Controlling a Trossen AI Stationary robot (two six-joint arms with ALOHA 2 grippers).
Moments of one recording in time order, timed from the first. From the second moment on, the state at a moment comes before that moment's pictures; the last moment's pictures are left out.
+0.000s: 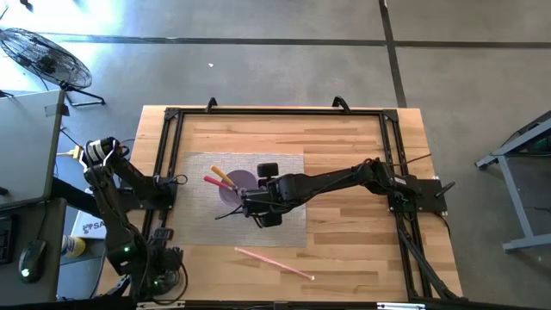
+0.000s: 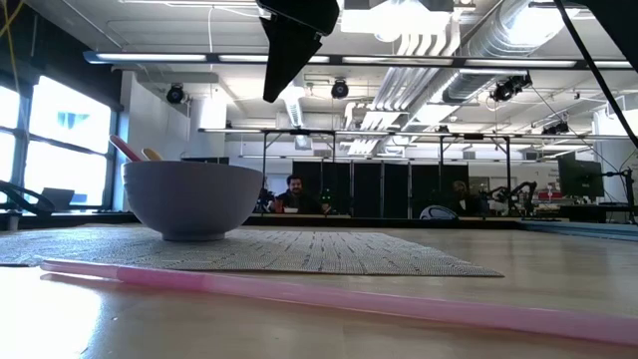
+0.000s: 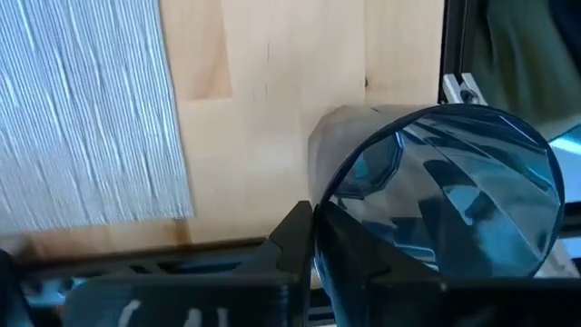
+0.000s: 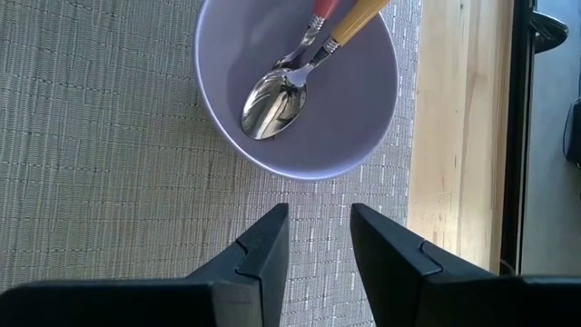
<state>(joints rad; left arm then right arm) -1.18 1.45 1.13 -1.07 -0.02 -1.11 0.21 2.28 2.27 -1.19 0.45 -0.01</state>
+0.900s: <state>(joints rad) -0.69 1.25 1.13 -1.30 -0.10 -0.59 0.20 2.28 2.10 -0.91 0.21 -0.06</state>
